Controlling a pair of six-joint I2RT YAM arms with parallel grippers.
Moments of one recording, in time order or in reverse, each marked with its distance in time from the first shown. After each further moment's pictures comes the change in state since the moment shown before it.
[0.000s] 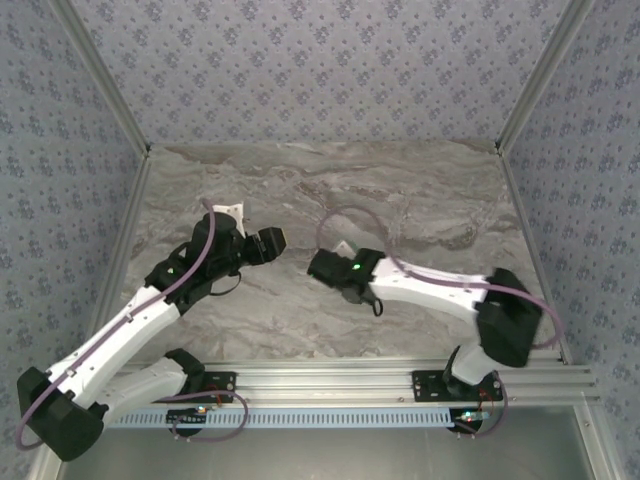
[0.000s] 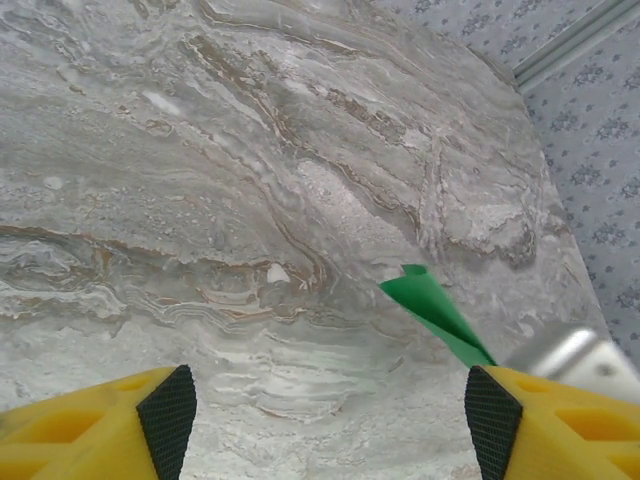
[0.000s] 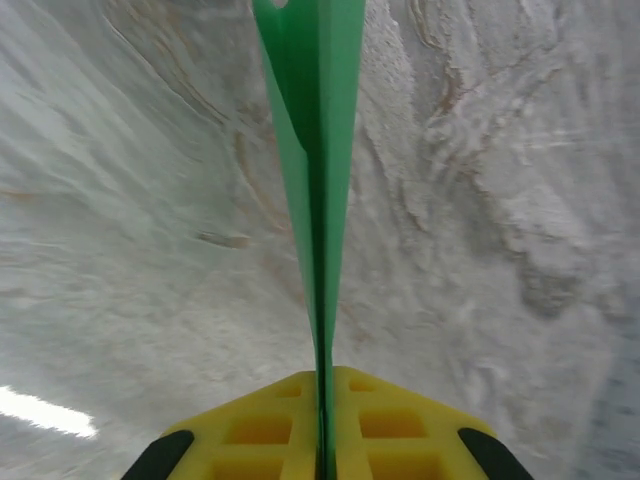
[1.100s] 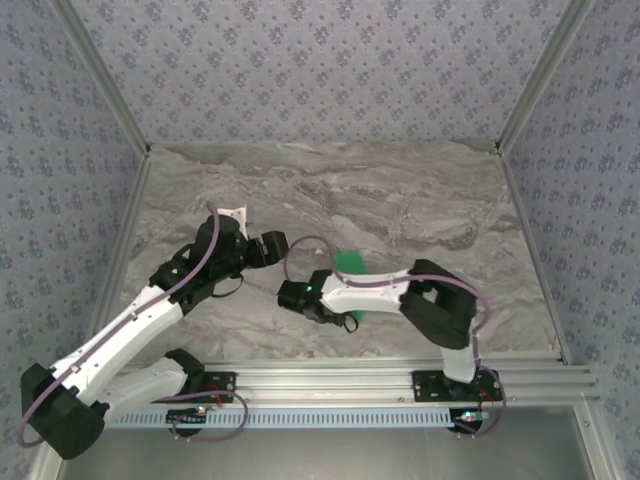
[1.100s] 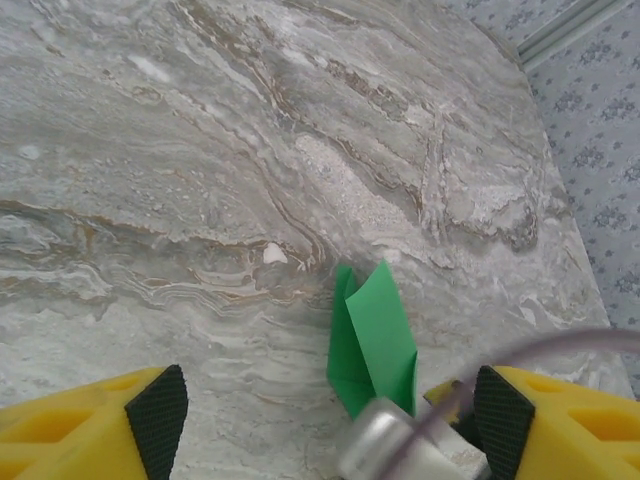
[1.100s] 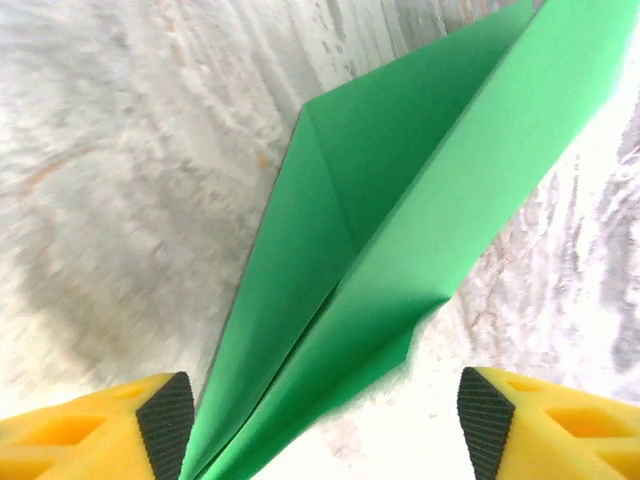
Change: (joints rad) left arm 0.001 0.037 -0.050 0.061 0.048 -0.024; right arm 0.129 0.184 0.026 0.053 -0.144 -0.010
